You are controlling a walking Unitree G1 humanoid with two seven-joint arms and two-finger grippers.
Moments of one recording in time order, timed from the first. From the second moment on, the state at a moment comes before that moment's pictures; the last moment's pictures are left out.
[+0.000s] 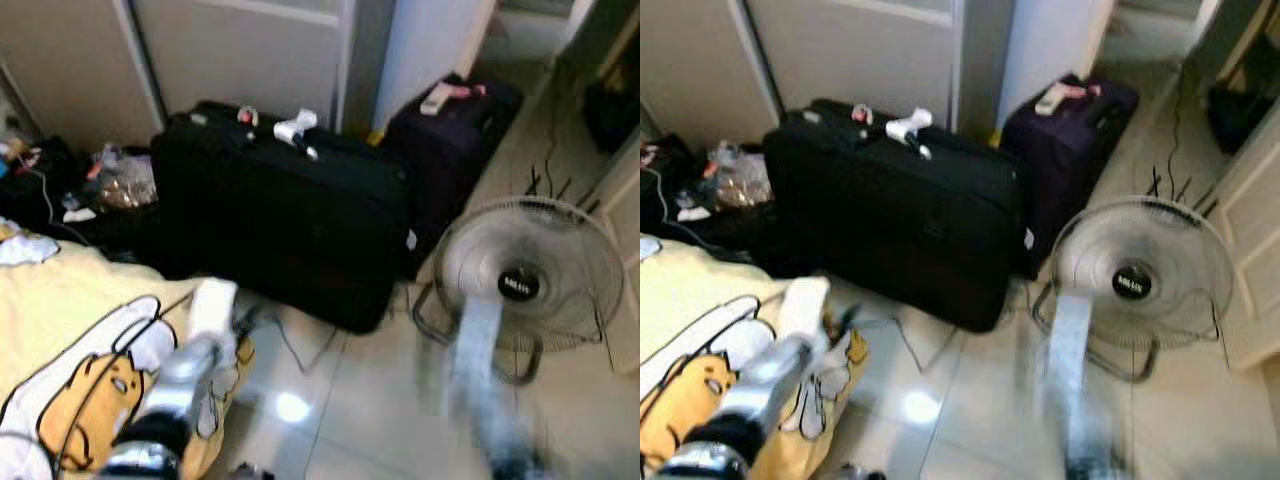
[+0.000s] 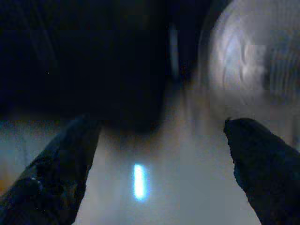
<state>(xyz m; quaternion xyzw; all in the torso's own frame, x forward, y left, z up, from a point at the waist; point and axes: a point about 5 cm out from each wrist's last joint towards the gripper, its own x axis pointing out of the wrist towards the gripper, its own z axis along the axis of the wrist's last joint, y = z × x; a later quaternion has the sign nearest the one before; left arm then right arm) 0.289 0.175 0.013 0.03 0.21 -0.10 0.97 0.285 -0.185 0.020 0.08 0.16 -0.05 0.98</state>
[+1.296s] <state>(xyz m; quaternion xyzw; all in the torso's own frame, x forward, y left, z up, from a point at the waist) 0.254 0.178 0.155 0.07 -0.01 -0.03 1.00 0.246 -0.161 0.109 0.03 0.06 0.12 0.99</state>
